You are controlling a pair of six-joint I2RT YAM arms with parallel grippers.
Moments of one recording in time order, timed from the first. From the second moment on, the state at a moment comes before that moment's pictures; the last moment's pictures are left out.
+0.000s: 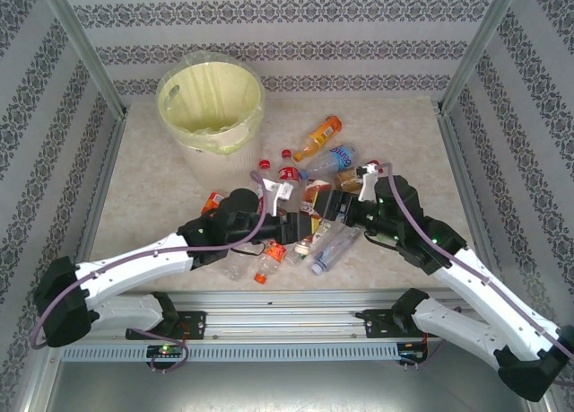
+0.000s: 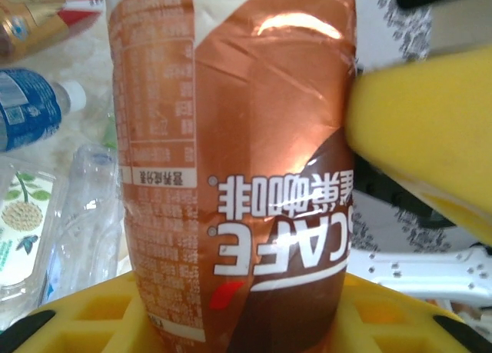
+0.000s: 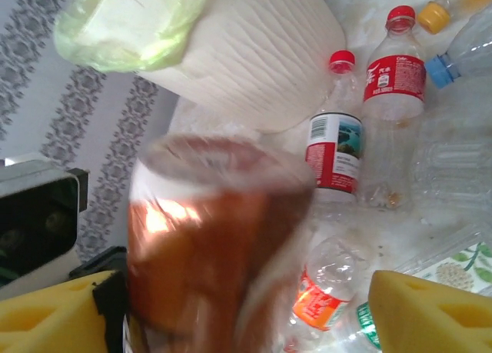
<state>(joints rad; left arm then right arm) -0.92 1.17 0.83 0.05 0.29 -0.83 0.66 0.81 0.88 -0.52 -0.18 0.81</state>
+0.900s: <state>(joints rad) -0.34 1.42 1.84 -0.93 0.13 -0.42 0.58 0.74 1.14 -0.71 -0.30 0.60</state>
